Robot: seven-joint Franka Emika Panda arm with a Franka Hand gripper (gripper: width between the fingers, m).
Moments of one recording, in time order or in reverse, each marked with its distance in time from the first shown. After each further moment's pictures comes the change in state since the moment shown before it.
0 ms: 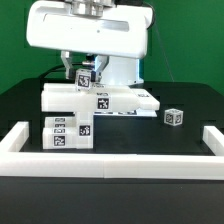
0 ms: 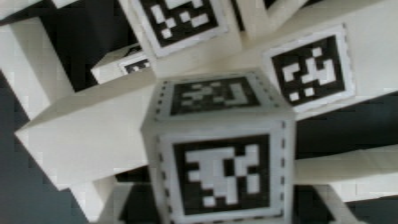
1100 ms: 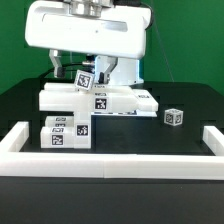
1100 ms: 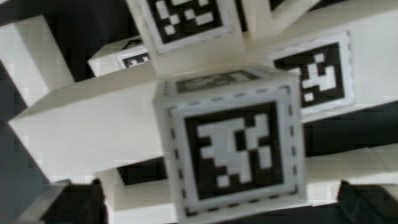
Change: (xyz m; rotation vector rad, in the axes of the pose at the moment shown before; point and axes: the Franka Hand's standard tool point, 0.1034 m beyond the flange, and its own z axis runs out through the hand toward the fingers) arm 0.000 0.002 0.001 -0.004 0.006 0.005
